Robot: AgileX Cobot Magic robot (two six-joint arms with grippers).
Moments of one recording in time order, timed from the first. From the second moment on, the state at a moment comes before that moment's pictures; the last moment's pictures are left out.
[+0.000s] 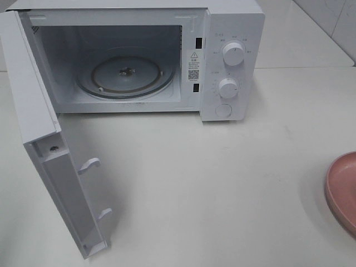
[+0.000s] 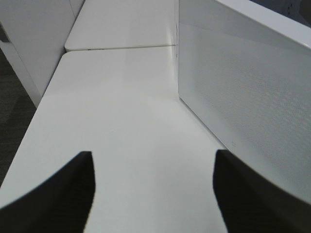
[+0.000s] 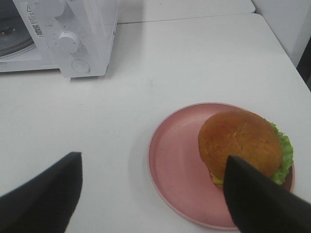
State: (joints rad) left arm 0.04 0.15 -0.54 -0.02 0.88 0.12; right arm 0.06 0.00 -0.50 -0.06 1.01 0.15
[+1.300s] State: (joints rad) left arm 0.04 0.76 -0.15 0.00 -0.43 0.07; right arm 0.06 0.00 -0.50 -0.06 1.01 0.15
